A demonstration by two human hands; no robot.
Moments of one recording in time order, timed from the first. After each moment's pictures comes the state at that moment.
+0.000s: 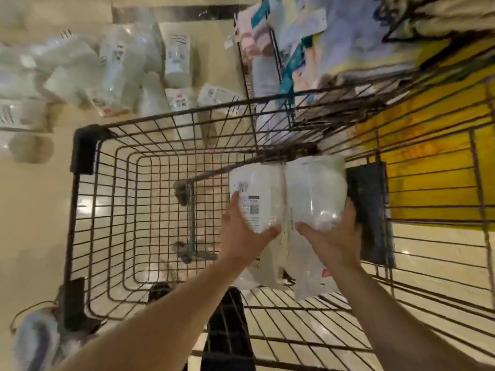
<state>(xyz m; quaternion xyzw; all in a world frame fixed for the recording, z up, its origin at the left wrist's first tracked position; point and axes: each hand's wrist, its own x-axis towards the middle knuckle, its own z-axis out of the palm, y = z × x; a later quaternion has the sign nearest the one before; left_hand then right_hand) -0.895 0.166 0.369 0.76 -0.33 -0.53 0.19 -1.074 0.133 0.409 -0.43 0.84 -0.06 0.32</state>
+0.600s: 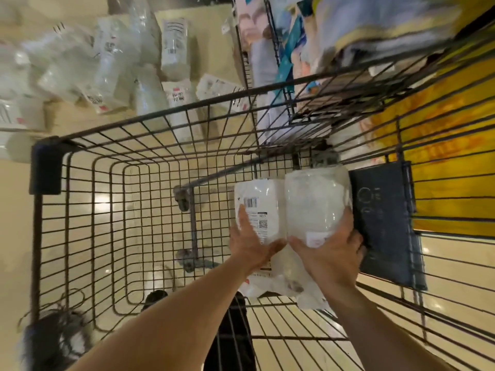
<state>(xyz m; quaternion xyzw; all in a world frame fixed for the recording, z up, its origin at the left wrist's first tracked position) -0.931 0.147 0.301 0.76 -0.30 -0.57 0.02 -1.082 0.136 0.357 -0.46 0.83 -0.01 0.30</state>
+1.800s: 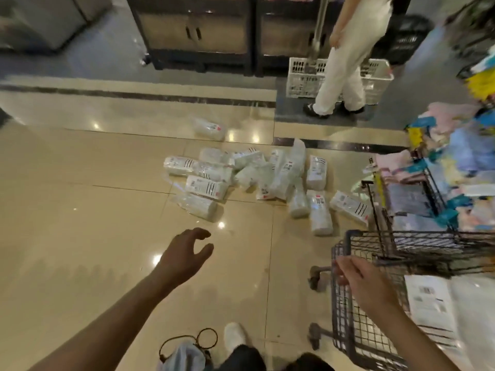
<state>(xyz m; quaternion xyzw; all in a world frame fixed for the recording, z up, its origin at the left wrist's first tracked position) -0.238 0.419 0.625 0.83 -0.43 -0.29 0.18 -0.606 0.289 0.638 -0.61 0.63 -0.12 0.46</state>
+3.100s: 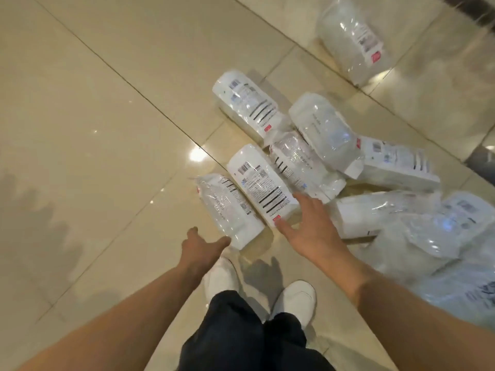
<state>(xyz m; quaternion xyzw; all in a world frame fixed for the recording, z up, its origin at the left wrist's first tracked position) 0.137 0.080 0.064 0.82 0.25 -0.44 0.26 0.068 -0.140 0.087 -0.82 0.34 0.24 0.39</state>
